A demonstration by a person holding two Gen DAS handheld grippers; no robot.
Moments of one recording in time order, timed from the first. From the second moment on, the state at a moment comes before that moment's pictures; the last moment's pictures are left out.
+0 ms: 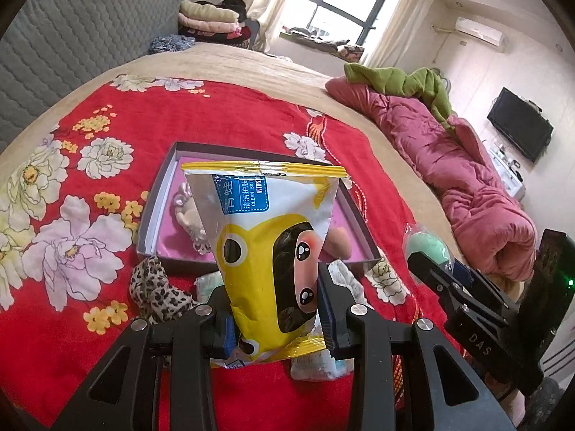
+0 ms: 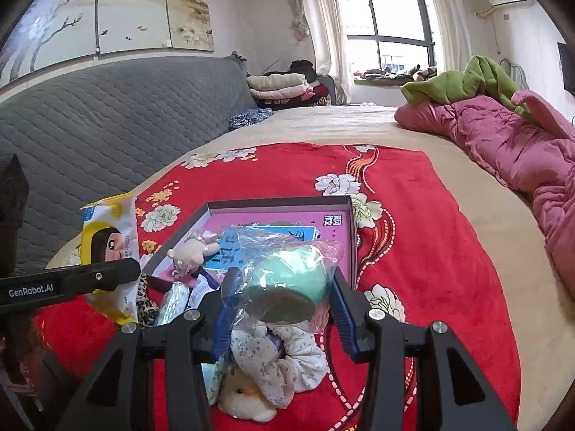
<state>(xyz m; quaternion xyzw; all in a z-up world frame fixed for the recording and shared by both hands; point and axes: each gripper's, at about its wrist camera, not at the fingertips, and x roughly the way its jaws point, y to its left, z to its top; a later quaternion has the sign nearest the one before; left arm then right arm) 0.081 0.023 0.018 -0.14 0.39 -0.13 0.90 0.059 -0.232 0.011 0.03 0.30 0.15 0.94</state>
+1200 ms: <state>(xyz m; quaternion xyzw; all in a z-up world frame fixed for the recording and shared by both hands) 0.169 0.026 0.002 -0.20 0.37 -0.14 0.89 0.106 -0.231 0.005 0.03 0.30 0.10 0.95</state>
